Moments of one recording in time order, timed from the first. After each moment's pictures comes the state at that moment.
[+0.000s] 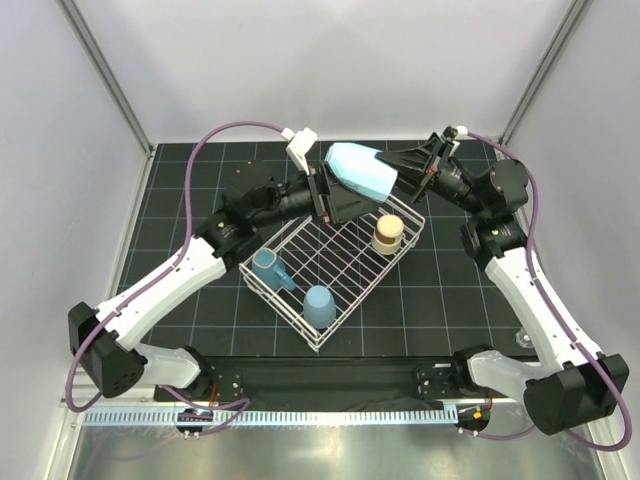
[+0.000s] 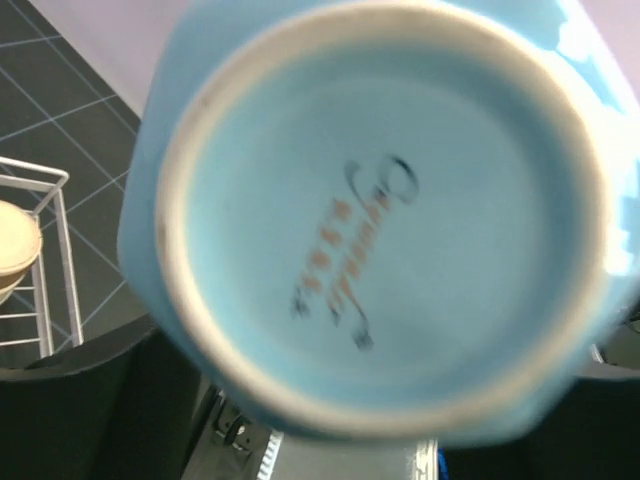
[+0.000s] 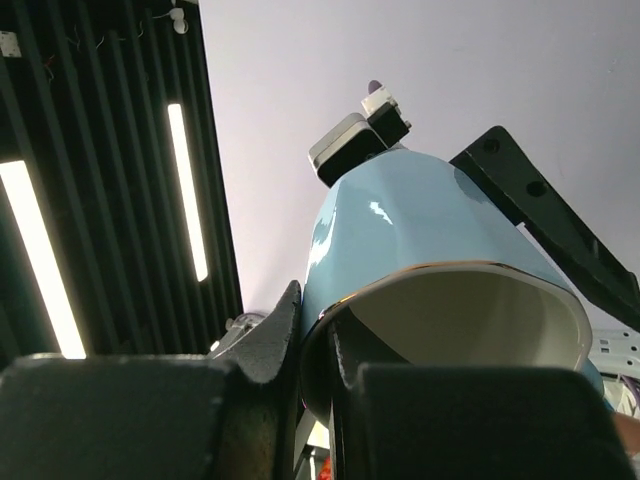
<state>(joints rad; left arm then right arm) -0.76 1.32 1.28 0.07 0.48 -0.85 0.25 1.10 1.08 0.38 -0.78 1.98</state>
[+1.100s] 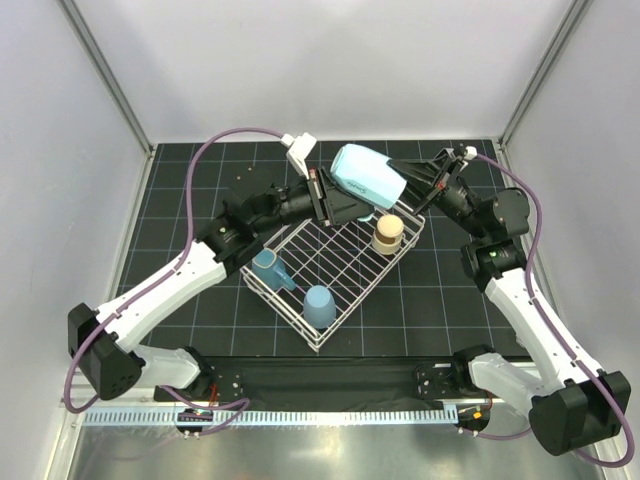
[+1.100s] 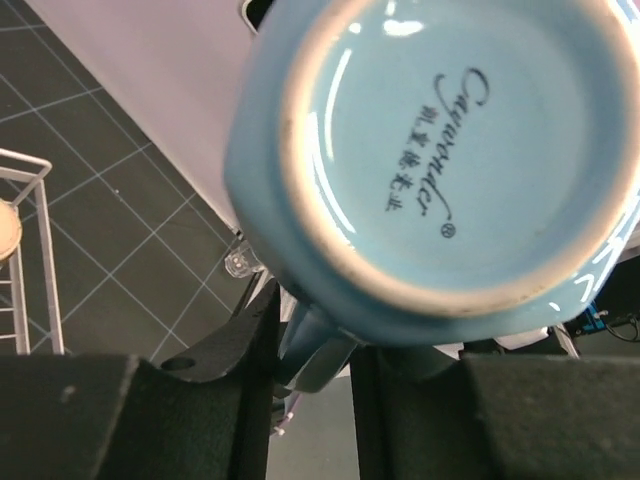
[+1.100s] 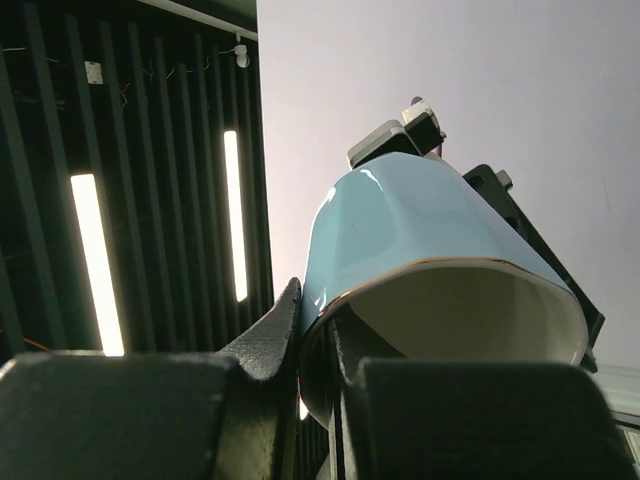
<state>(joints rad) -0.77 1.31 1.24 0.13 0.47 -0.91 0.26 1.00 0.89 0.57 -0.64 2.08</state>
